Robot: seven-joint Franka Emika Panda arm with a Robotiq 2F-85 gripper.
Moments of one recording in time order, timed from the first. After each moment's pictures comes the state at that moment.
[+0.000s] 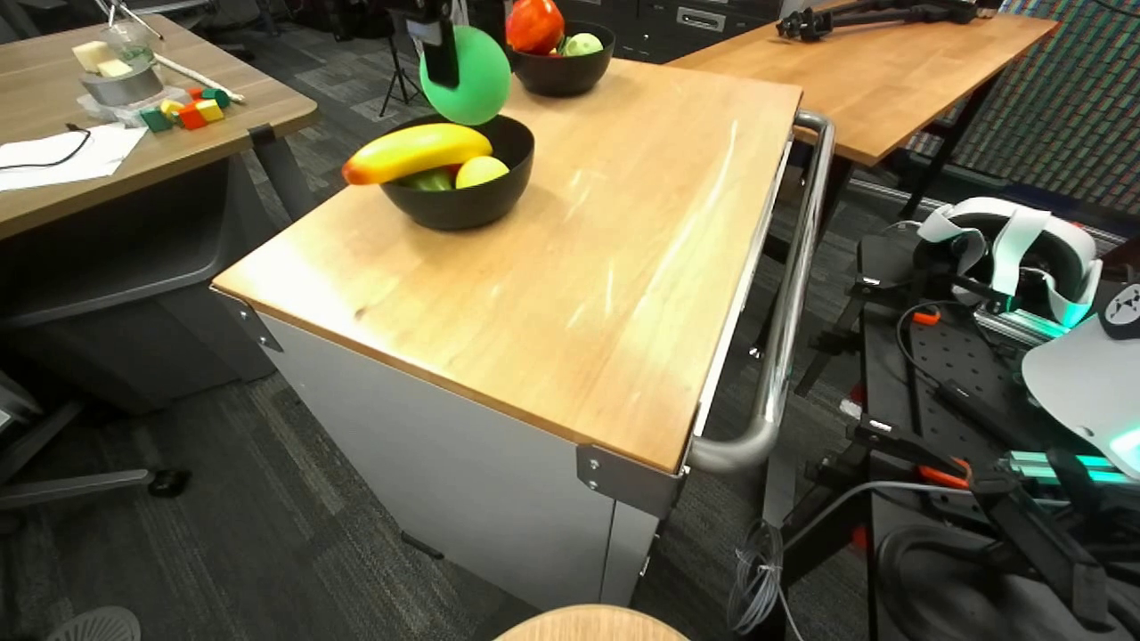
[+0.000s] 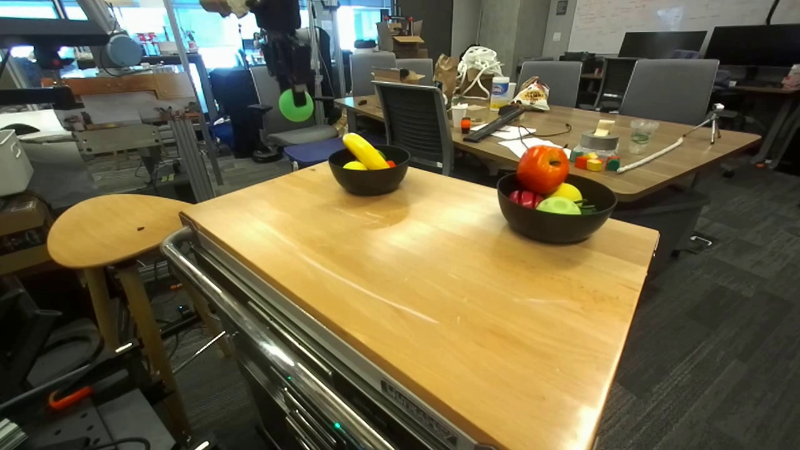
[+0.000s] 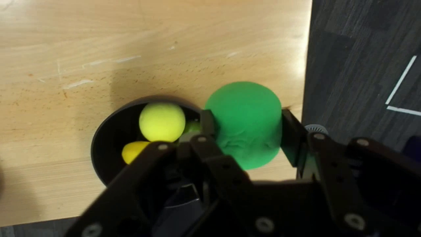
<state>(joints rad) 0.19 0.11 0.11 -1.86 -0.04 2.03 0.44</state>
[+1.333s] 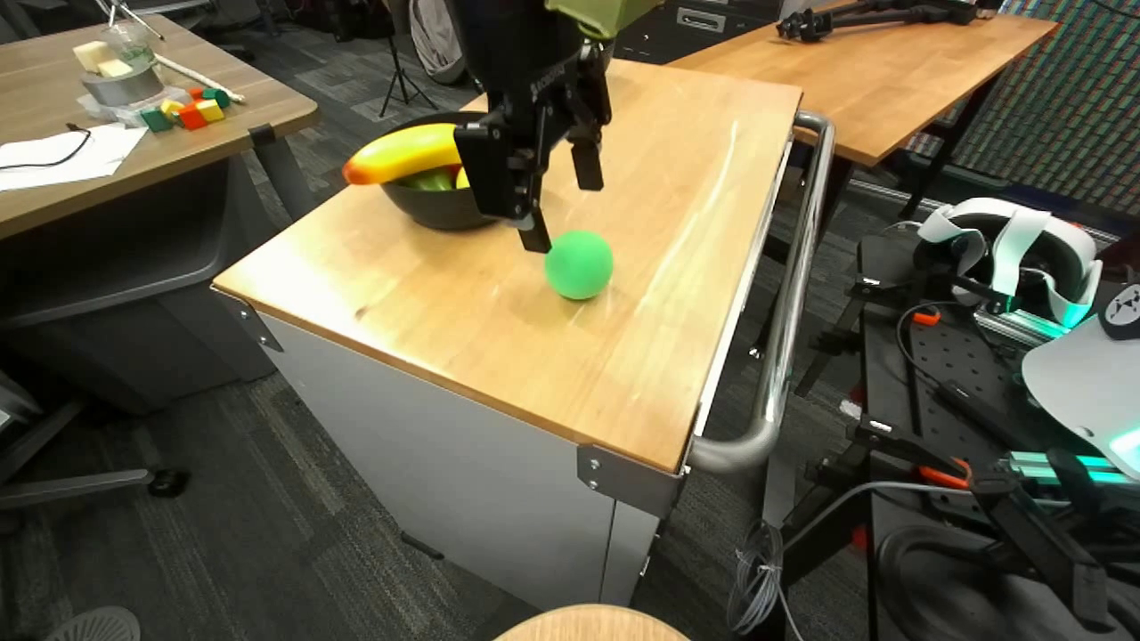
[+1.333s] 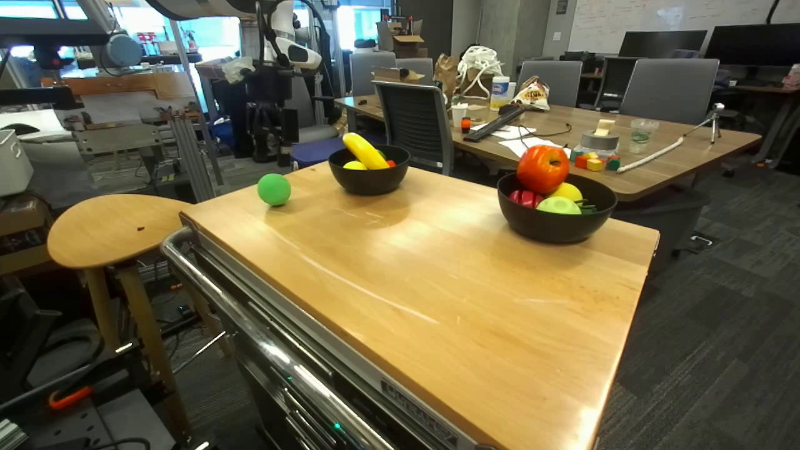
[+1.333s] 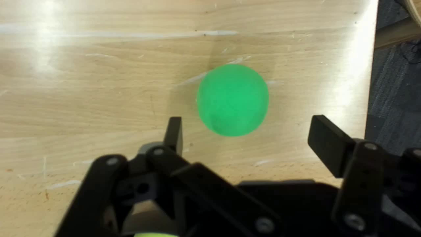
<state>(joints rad) 0.20 0.22 0.13 -1.96 -0.03 1.98 0.41</state>
